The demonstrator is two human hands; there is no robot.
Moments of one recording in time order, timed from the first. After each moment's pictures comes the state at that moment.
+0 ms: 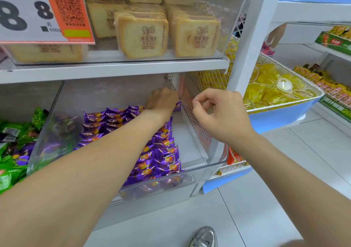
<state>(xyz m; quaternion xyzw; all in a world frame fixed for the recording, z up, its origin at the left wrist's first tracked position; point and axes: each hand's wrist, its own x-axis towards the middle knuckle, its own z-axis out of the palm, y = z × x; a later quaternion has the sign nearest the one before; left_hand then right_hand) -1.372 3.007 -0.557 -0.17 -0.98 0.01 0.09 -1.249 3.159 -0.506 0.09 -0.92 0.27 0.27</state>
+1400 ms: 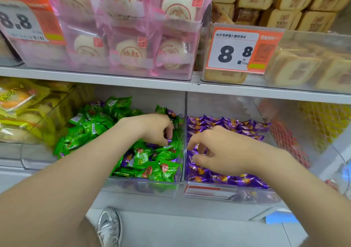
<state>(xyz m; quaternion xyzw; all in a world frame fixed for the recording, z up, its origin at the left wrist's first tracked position) -1.263 2.695 -0.517 -0.15 -0.97 -0.07 -0.18 -1.219 2.937 -0.478 0.36 -0.92 0.06 -0.13</state>
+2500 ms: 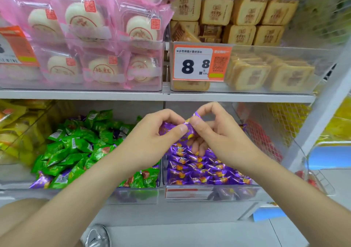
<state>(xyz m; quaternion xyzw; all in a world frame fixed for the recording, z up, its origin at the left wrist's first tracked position) -1.170 2.772 -0.465 -0.10 -0.83 -0.54 0.05 -1.195 2.972 -0.459 0.19 -0.79 0.58 -0.06</state>
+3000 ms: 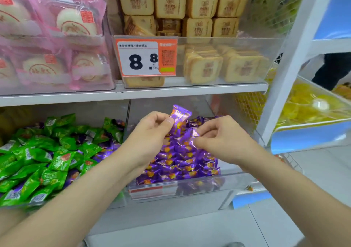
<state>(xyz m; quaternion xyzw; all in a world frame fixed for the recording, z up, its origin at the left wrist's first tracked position) -1.198 2.853 -0.491 0.02 -0.72 -0.69 -0.03 -1.198 3.054 -0.470 0.00 -0.90 0.43 -0.05</state>
